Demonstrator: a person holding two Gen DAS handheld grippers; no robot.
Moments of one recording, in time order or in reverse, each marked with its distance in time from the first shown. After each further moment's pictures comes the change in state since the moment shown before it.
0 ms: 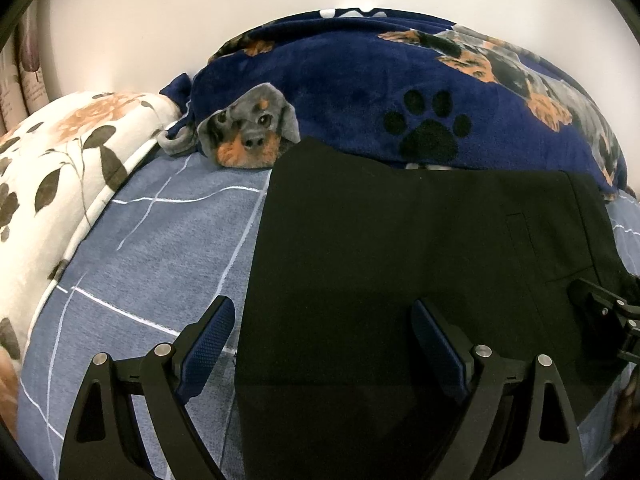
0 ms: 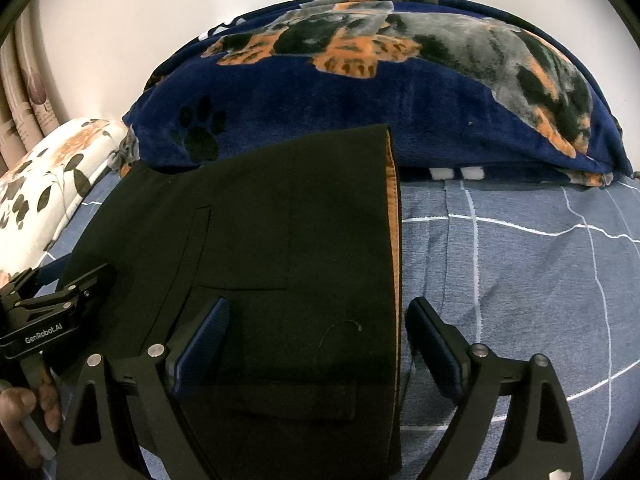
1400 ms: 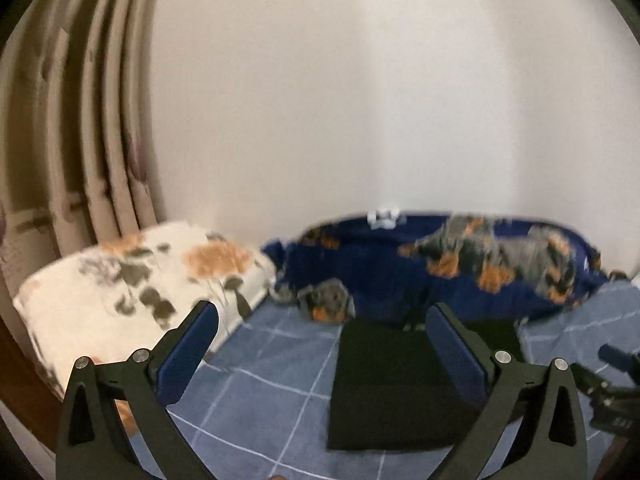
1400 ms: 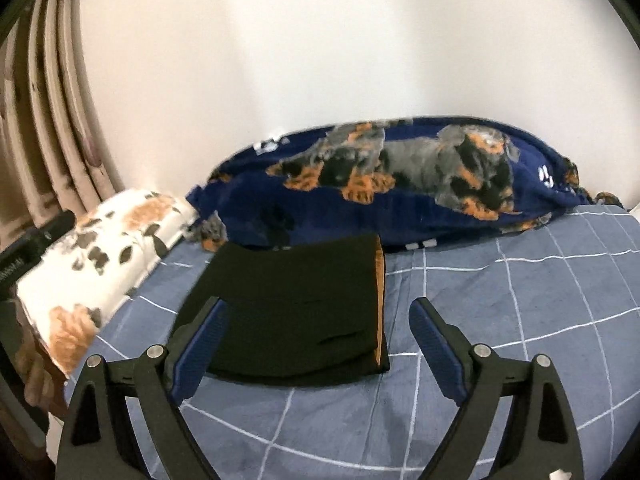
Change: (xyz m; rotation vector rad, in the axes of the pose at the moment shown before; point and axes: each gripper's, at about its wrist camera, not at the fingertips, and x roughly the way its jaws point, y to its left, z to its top) left arm -0.277 -0.005 0.023 -0.048 -0.485 0.188; right arm -0.187 -0.002 -0.014 0.034 -0.269 0.101
